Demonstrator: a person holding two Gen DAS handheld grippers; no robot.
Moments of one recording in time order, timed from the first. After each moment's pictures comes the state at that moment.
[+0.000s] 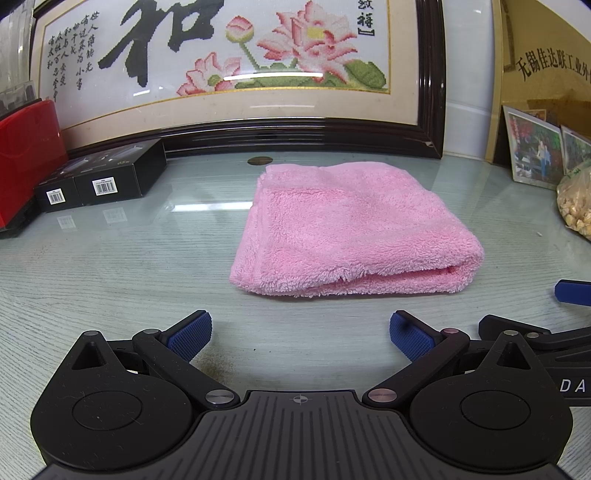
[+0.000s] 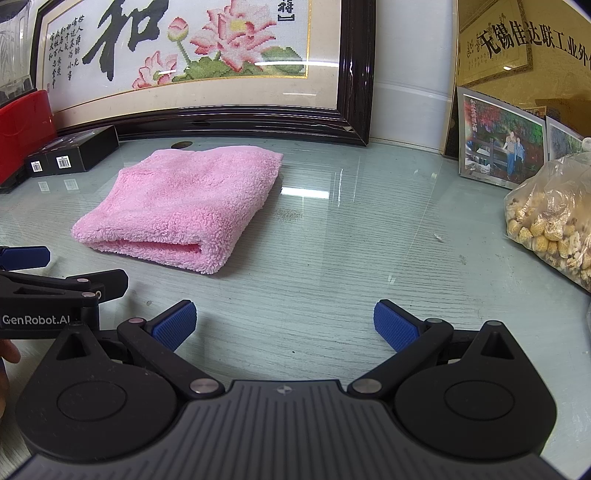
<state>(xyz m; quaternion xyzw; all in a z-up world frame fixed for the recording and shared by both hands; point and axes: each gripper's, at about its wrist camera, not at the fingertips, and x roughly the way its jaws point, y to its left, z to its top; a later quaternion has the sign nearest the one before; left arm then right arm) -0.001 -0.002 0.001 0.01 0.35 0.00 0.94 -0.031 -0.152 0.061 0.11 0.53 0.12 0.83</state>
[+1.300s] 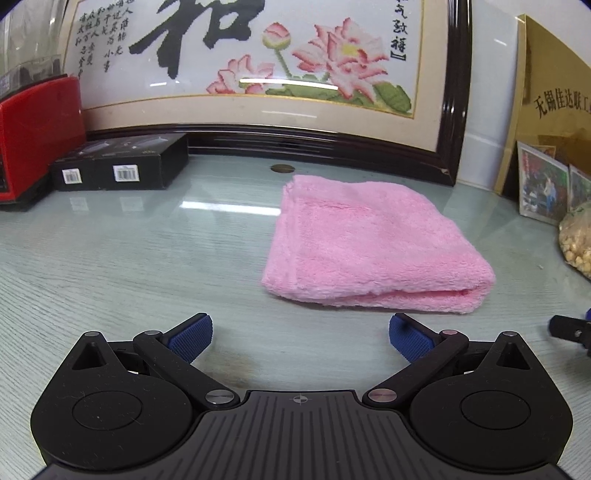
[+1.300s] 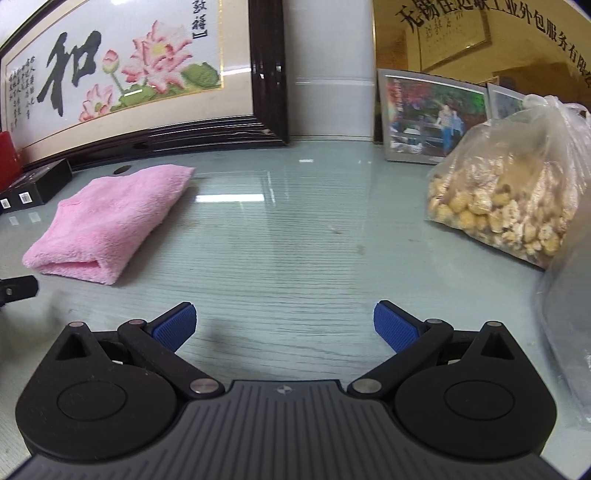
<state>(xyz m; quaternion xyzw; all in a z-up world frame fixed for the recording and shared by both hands) -0.006 0.035 0.006 -0.03 0.34 0.02 0.94 -0.035 -0.233 0.043 0.14 0.53 0.06 0.83</state>
